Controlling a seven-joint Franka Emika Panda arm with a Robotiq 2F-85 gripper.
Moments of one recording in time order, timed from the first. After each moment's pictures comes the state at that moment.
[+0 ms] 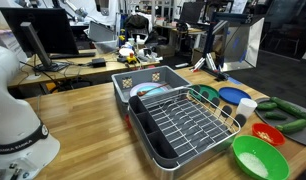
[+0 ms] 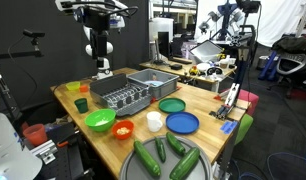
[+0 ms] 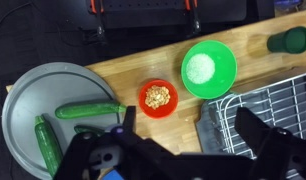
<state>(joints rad) -0.01 -0.53 -0.11 -2.41 0.06 1.70 -0.05</state>
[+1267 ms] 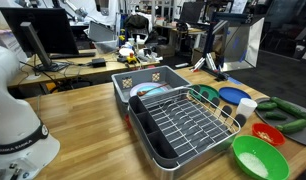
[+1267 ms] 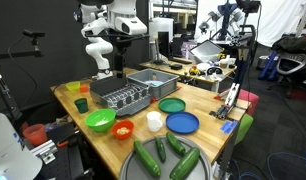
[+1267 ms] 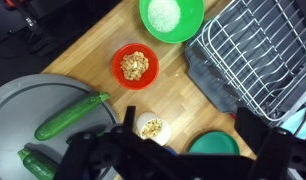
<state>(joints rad) -0.07 -0.33 -0.12 -2.40 0.28 1.98 0.23</state>
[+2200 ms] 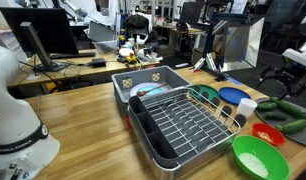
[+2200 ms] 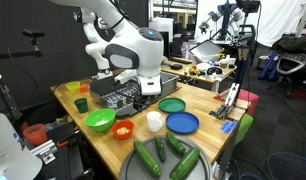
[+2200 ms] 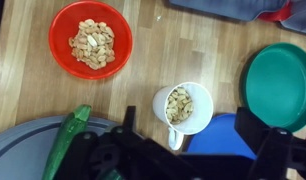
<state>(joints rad) -0.10 0.14 -0.14 -2.38 0.68 2.43 0.43</state>
